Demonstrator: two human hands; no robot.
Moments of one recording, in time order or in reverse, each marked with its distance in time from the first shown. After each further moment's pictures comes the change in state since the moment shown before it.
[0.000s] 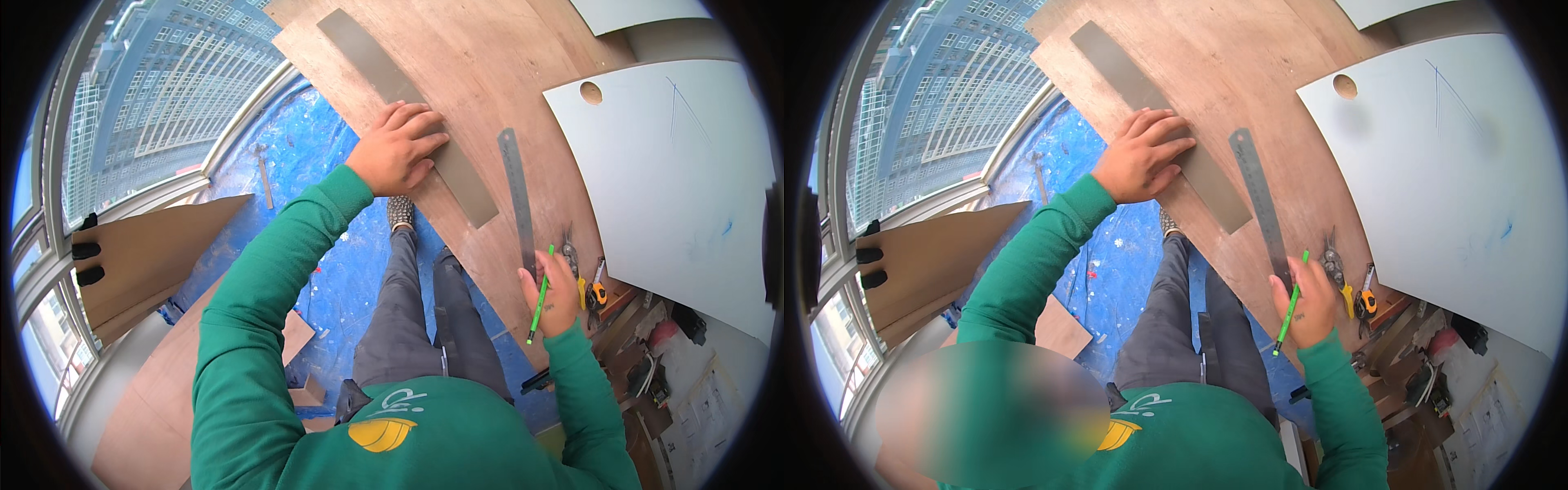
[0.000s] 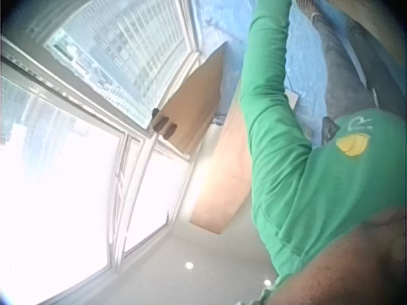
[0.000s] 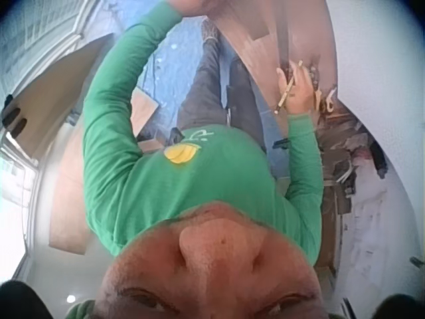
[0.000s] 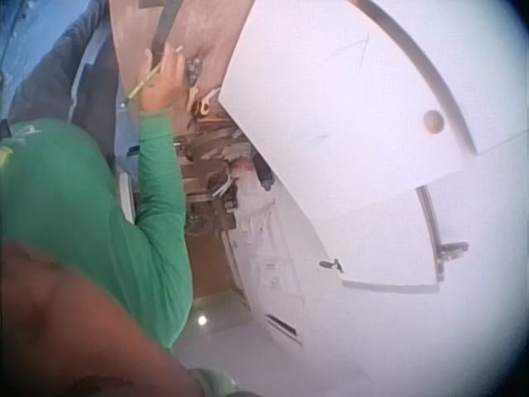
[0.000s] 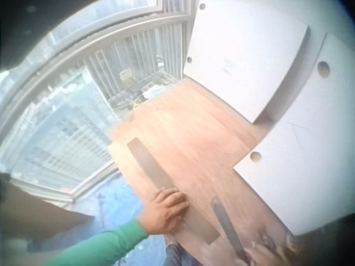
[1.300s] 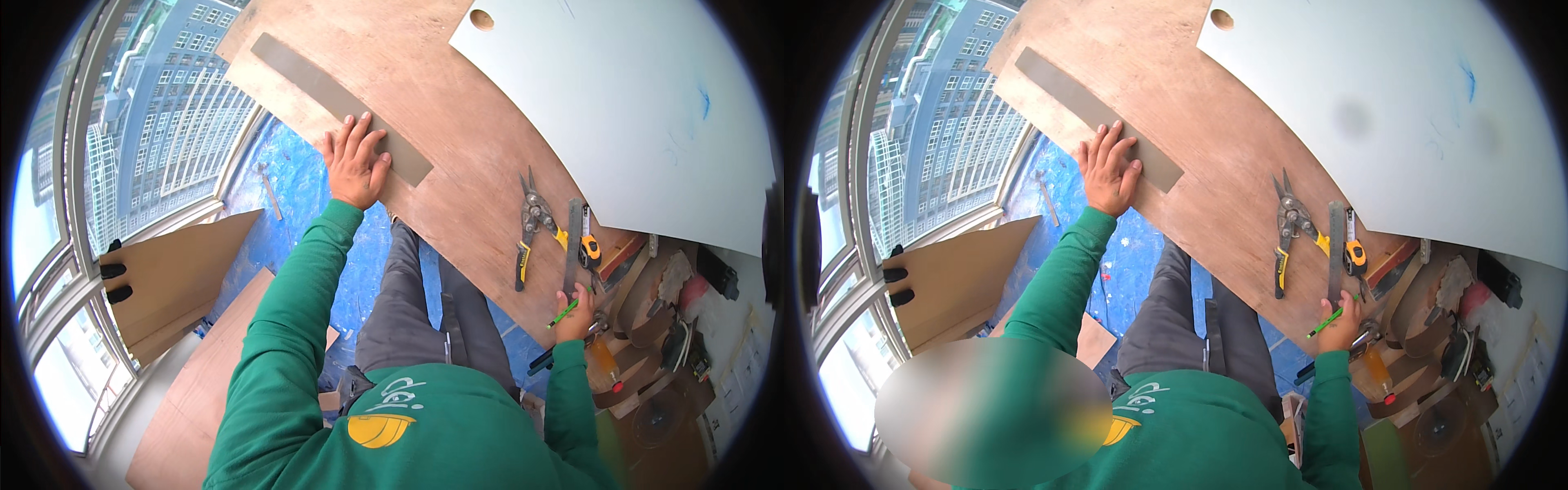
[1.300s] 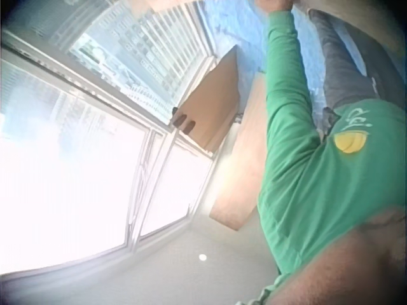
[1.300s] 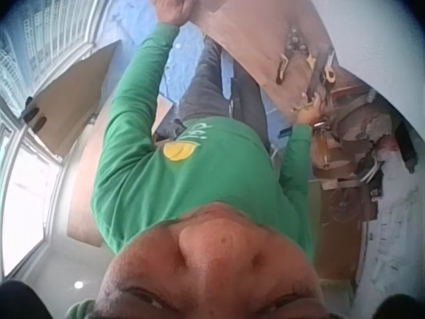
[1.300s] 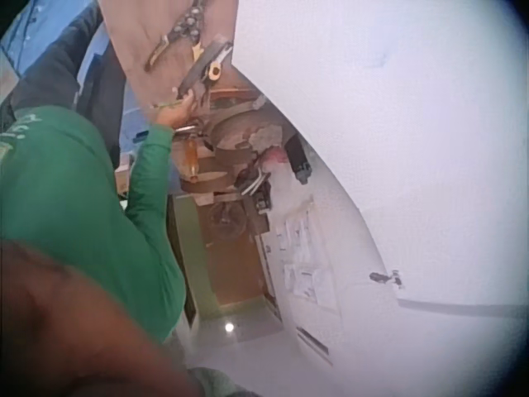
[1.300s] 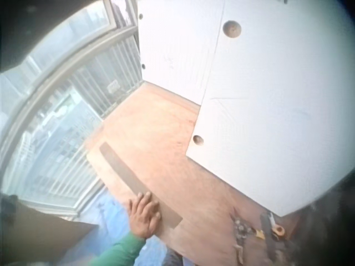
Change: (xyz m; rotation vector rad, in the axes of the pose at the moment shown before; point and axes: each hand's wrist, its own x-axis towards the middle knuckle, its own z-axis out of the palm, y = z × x) left_hand -0.025 0.086 0.085 0.124 0.188 -0.448; right_hand -0.212 0.208 -0.007 -0.203 0.282 0.551
